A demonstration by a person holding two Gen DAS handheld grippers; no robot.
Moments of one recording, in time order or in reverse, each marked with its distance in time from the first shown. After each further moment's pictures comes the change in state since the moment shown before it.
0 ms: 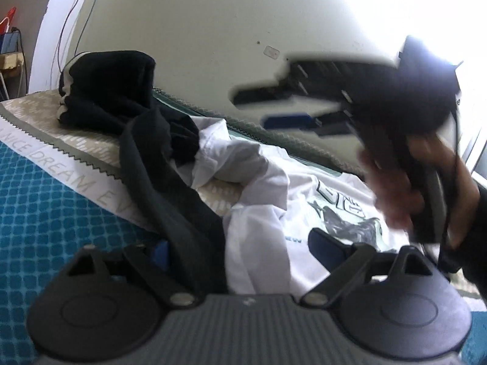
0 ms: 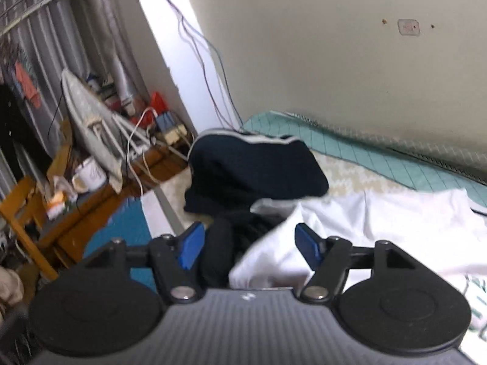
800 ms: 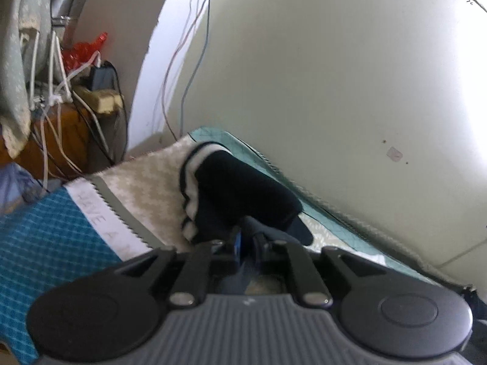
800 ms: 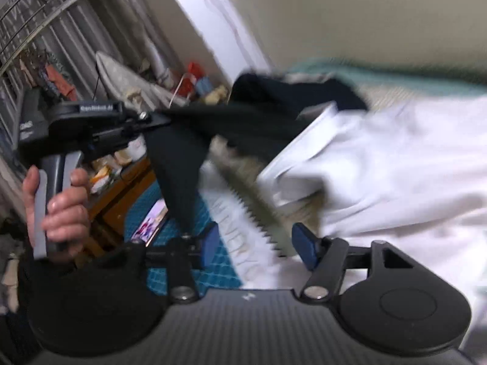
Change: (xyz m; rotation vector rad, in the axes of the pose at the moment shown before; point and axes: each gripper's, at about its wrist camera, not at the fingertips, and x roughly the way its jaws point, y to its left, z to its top) left arm -0.033 0.090 0.148 -0.195 -0.062 0.345; right arm -0.015 -0.025 -0.075 0.088 0.054 0.200
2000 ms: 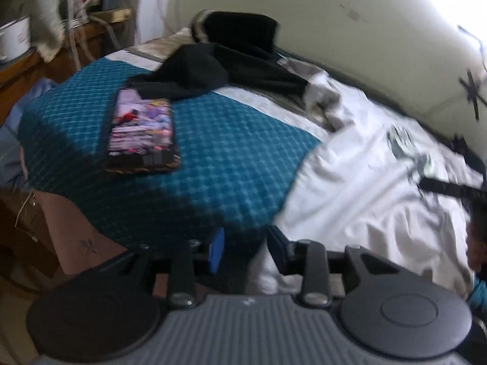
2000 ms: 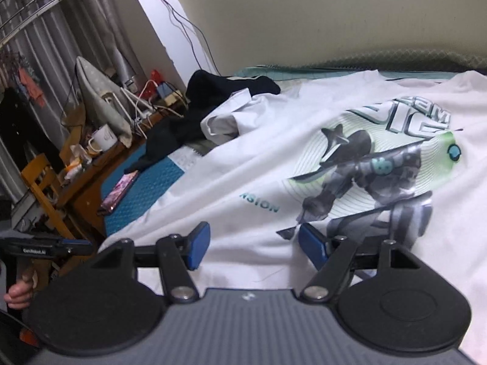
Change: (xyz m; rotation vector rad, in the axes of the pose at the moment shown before) left arm -0.134 0.024 -0.176 0.156 0.298 -0.009; right arm -0.137 -0.005 -0.098 0.038 -0.043 -0.194
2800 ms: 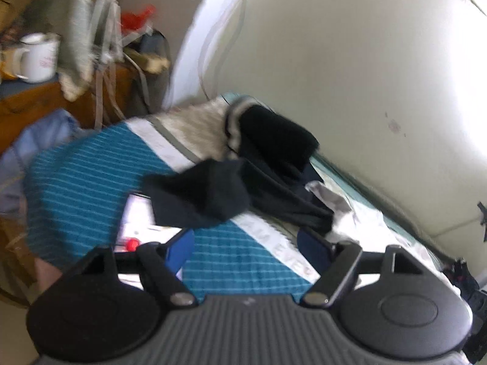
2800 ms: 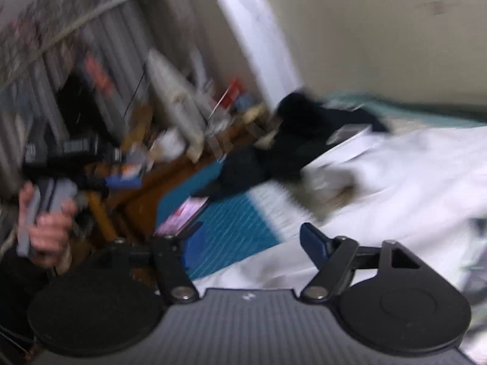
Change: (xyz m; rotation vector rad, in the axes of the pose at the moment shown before) left arm 0.016 0.017 0.122 -0.235 -0.192 -0.006; right arm 0.076 0.052 0.048 -0.123 -0.091 0.250
